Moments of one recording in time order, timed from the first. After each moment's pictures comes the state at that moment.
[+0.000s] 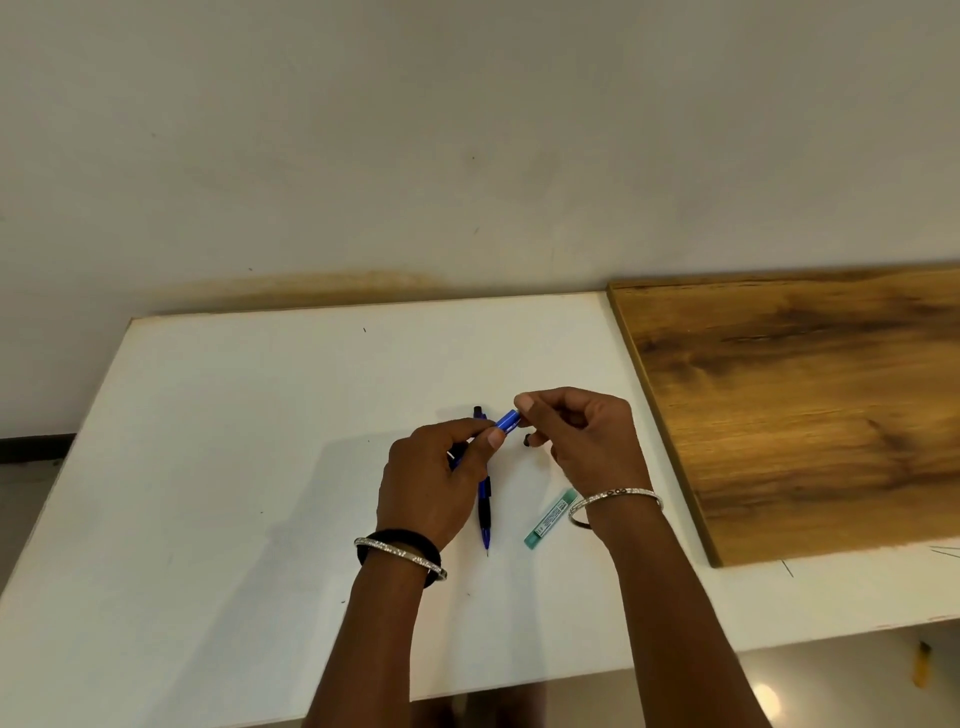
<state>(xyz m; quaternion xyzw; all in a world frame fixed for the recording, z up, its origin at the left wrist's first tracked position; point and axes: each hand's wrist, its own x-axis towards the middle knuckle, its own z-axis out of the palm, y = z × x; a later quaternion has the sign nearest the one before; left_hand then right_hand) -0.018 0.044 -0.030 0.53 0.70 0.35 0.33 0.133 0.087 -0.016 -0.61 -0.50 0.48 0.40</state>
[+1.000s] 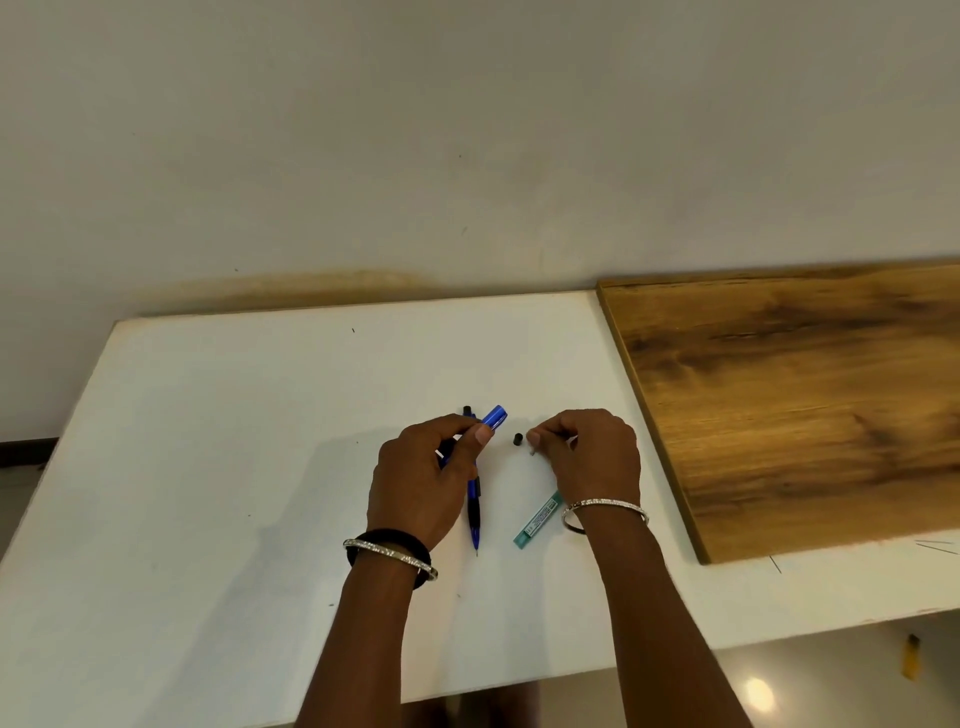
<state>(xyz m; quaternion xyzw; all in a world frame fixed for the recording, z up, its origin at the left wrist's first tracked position) -0.019 0.046 -0.027 0.53 0.70 0.35 0.32 0.143 0.088 -0.039 -0.72 -0.61 0.24 0.23</state>
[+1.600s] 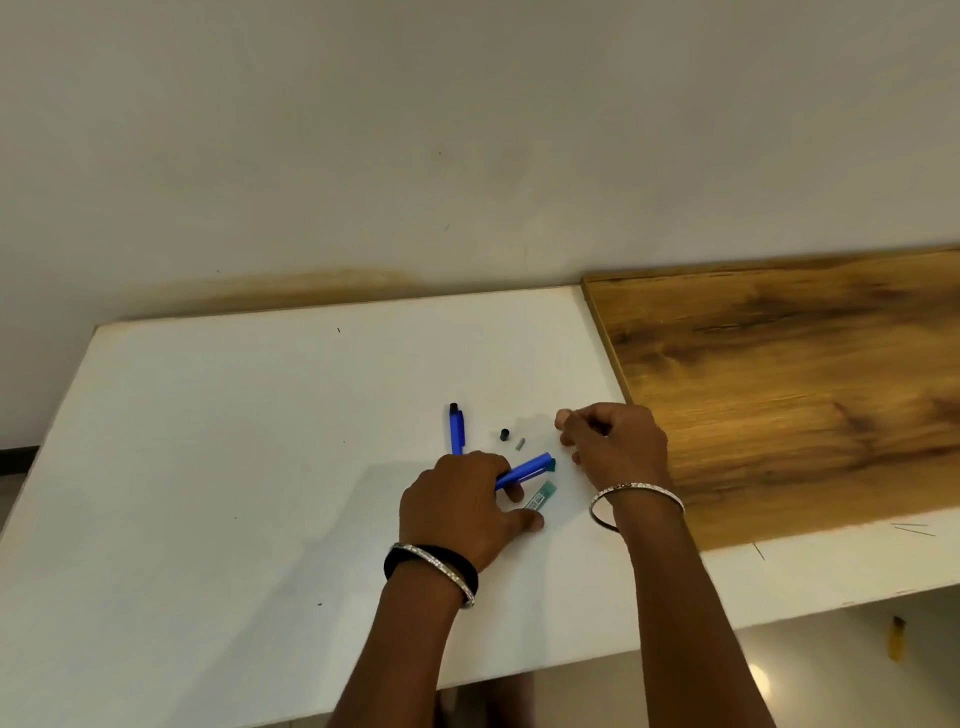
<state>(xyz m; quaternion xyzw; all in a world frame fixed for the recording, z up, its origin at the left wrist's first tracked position) 0.022 0.036 -0.031 0.67 0.70 0.08 0.25 0.172 0.087 -0.025 -0.74 -0.48 0.34 0.31</state>
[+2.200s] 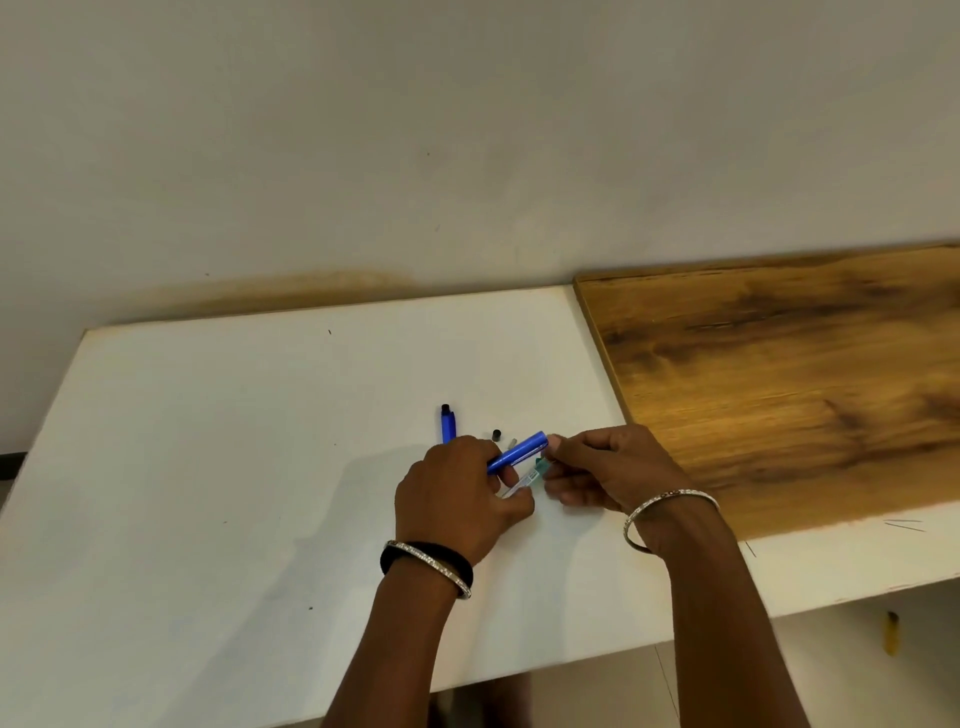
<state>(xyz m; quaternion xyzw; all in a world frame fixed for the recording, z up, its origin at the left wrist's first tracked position) 0.027 0.039 -0.022 0.64 0.71 0.17 0.23 0.195 0.076 -0.010 -0.65 -0.39 0.61 0.25</state>
